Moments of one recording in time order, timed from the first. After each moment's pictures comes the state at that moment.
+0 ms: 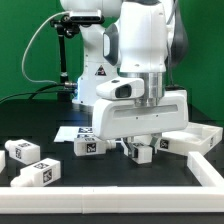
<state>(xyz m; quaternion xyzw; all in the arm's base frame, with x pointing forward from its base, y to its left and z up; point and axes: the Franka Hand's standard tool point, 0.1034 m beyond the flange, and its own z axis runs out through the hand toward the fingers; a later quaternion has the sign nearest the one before) 0.491 0.056 0.008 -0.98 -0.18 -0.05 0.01</state>
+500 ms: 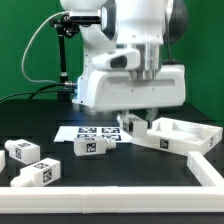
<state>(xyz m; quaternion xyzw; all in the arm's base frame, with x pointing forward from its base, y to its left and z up) 0.472 0.030 0.082 -0.98 -0.18 -0.04 0.00</state>
